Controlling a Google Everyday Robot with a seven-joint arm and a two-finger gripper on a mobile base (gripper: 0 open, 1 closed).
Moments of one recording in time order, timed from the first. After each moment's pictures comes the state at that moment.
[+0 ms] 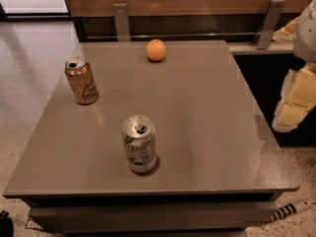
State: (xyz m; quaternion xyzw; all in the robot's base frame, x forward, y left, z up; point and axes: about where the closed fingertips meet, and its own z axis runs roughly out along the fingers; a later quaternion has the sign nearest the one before) arm 0.438 -0.214 0.986 -0.60 0.78 -0.05 0.17
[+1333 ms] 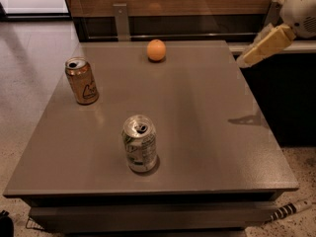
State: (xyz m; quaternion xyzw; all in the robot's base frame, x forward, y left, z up) arm 0.586 -0.214 1.012 -0.52 0.73 0.01 0.45
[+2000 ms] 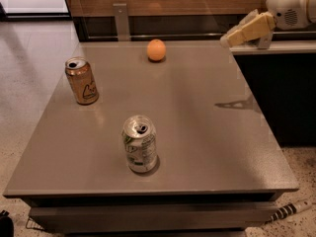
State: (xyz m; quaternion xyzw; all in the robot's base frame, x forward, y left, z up) arm 0.641 -0.202 1.027 -0.47 0.69 0.07 0.55
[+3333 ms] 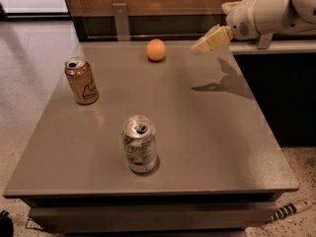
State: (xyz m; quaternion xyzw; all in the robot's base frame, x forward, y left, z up) arm 0.714 -0.156 0.958 -0.45 0.72 0.13 0.51
